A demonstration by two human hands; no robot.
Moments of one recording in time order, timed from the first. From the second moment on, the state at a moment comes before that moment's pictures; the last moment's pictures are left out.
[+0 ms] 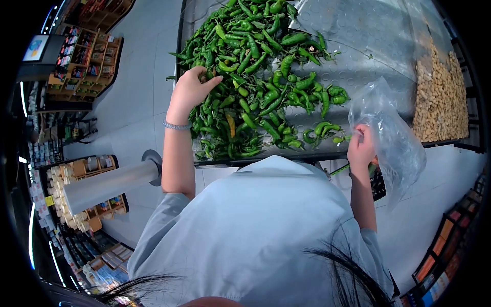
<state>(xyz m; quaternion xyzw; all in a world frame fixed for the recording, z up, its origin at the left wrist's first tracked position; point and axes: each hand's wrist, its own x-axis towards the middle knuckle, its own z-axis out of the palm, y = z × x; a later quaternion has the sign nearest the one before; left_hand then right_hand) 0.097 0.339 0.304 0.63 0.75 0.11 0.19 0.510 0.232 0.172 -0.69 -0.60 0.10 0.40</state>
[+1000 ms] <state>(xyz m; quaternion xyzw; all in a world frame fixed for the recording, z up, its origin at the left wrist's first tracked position) 0.111 0.334 0.301 0.45 0.42 0.59 0.52 0.508 0.231 0.175 -0.69 -0.60 0.09 0.39</state>
